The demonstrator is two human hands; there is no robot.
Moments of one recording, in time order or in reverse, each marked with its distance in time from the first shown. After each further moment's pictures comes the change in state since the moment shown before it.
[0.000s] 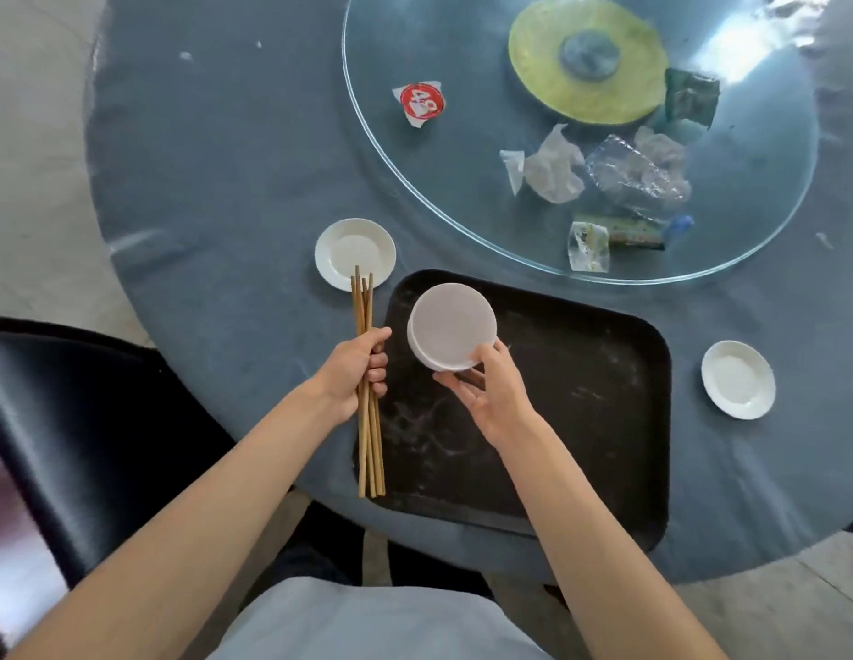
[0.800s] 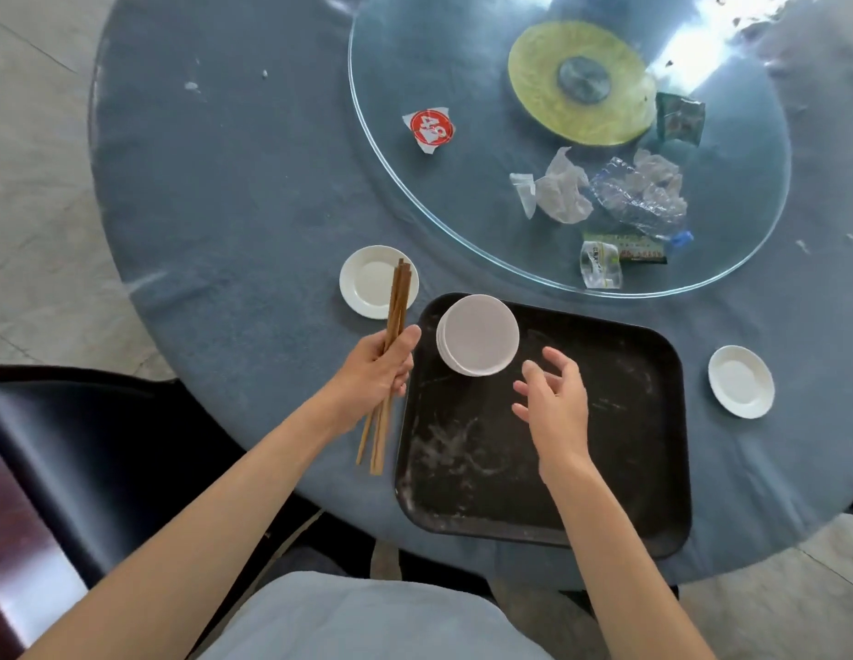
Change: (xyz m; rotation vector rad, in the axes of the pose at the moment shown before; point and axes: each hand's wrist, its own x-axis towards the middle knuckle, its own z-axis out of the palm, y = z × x) left_hand -0.025 0.052 -0.031 0.383 -0.263 0.378; right_hand -0.056 -0.006 0.023 -0.466 0.361 -0.396
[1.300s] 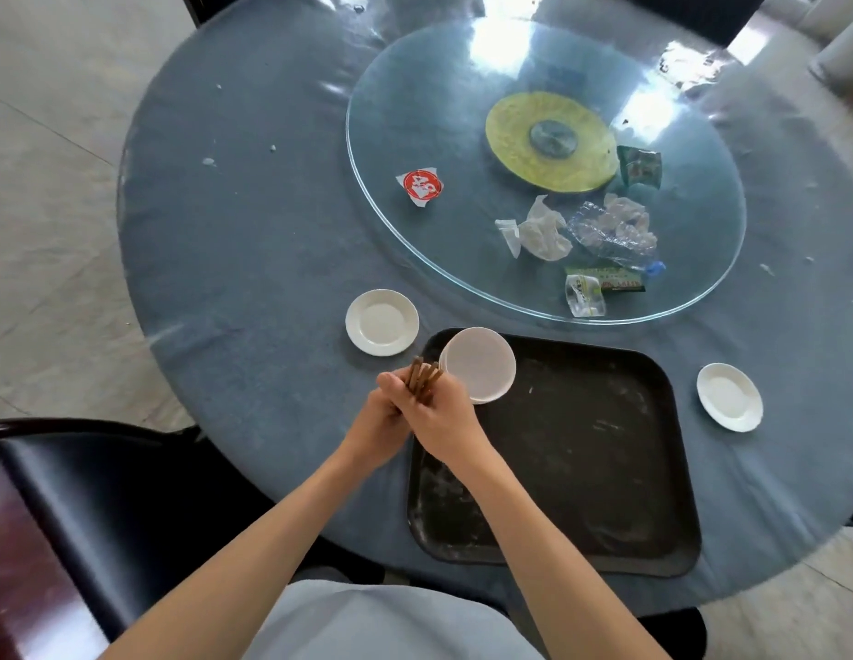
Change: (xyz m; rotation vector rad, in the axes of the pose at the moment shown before) left_hand -0.018 -0.019 0.004 0.491 0.085 0.208; right_hand -0.039 -0.017 0.099 -0.185 -0.434 -0.524
